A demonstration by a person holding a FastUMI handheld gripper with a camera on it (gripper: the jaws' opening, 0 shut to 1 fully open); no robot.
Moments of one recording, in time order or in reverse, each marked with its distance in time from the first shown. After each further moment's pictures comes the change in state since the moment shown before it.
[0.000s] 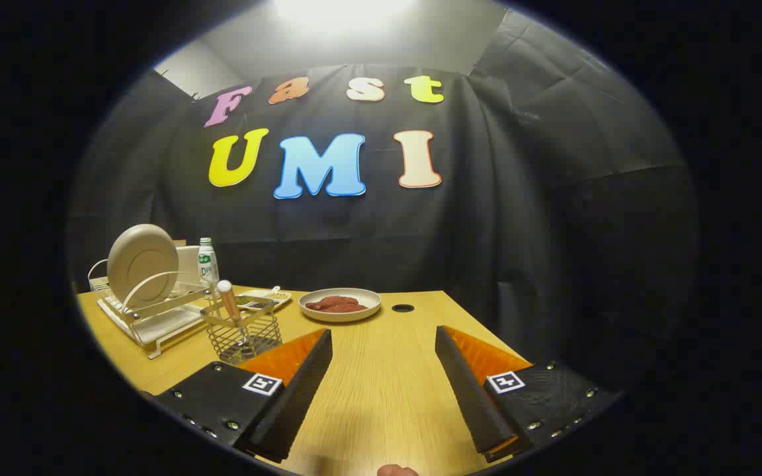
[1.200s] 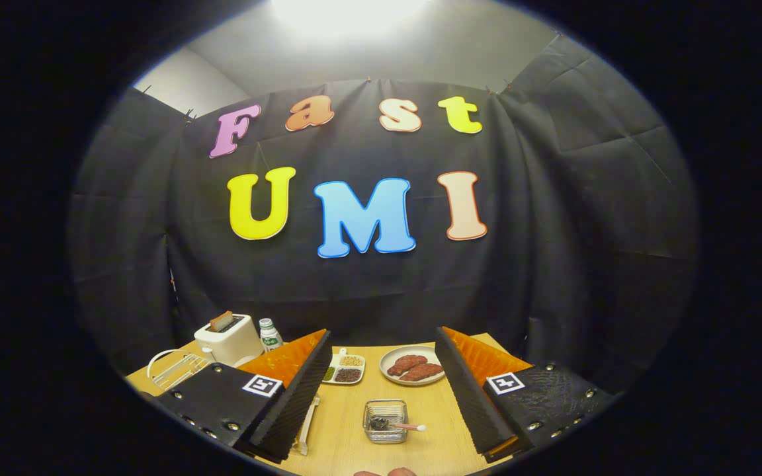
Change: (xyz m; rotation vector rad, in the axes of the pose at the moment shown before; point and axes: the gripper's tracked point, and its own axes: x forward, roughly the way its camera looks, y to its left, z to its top) arm -0.021 0.202 0.241 0.052 0.049 0.069
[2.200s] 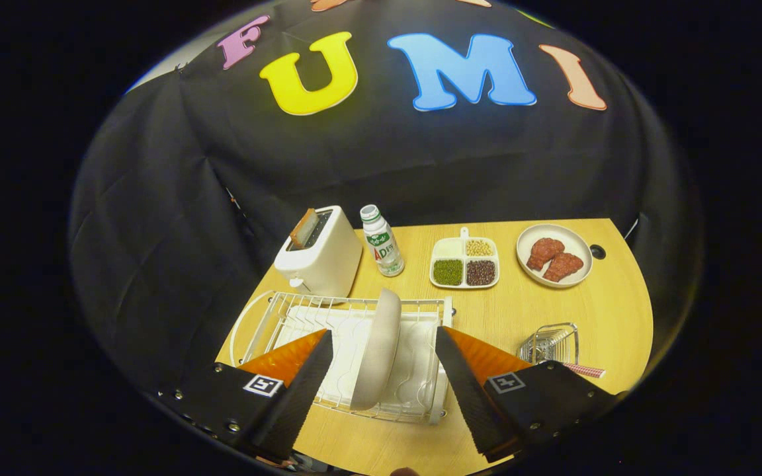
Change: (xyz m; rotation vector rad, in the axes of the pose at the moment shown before) arm 0.073 0.191 -0.110 0.112 0.737 0.278
